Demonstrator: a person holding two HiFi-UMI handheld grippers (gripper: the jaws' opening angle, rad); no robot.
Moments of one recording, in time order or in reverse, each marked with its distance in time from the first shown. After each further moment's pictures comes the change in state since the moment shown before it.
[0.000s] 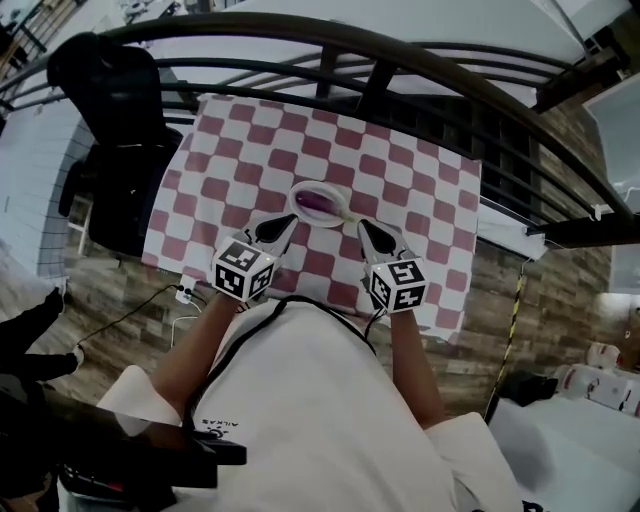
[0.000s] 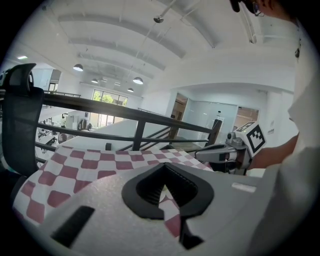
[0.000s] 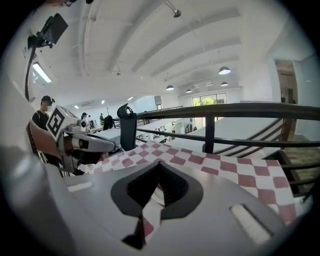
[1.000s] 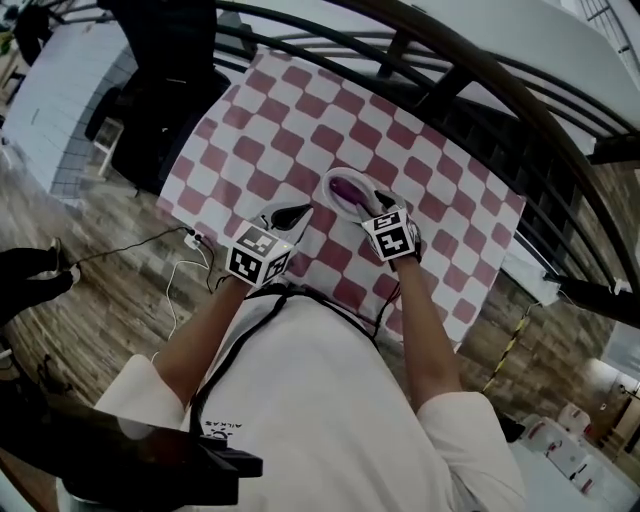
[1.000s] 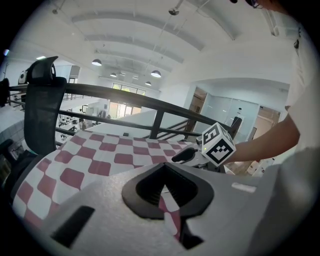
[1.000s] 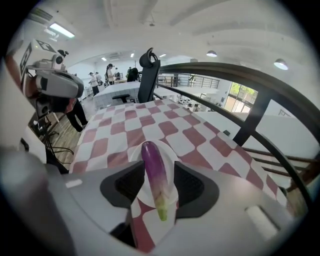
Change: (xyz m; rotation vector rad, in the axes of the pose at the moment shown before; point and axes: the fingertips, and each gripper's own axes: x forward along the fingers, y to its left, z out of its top) left arm 0.004 0.039 -0.044 -0.117 0.063 0.188; right arm 0.149 -0.021 -0.086 -0.402 0.451 0.184
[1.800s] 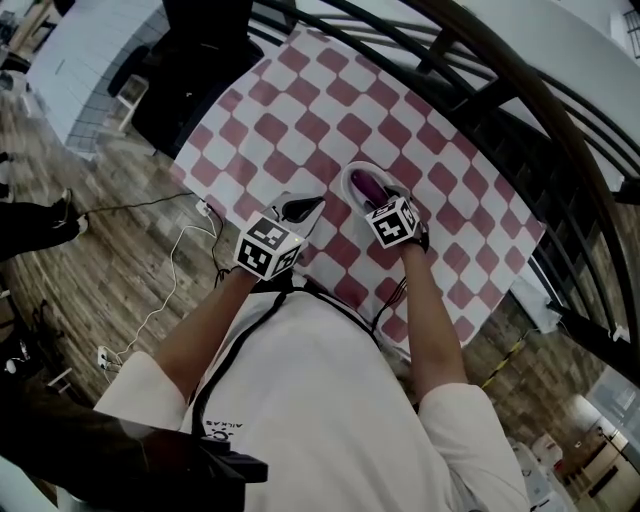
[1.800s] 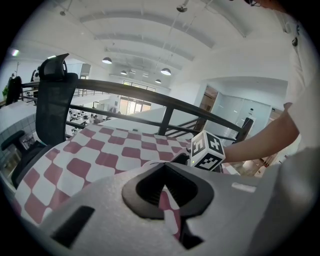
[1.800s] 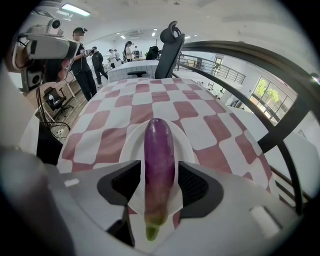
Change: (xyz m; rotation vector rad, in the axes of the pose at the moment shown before) left arm 0.010 0.013 -0.015 -0.070 0.017 0.101; right arm 0.063 0.005 -0.030 -0.218 0.205 0.110
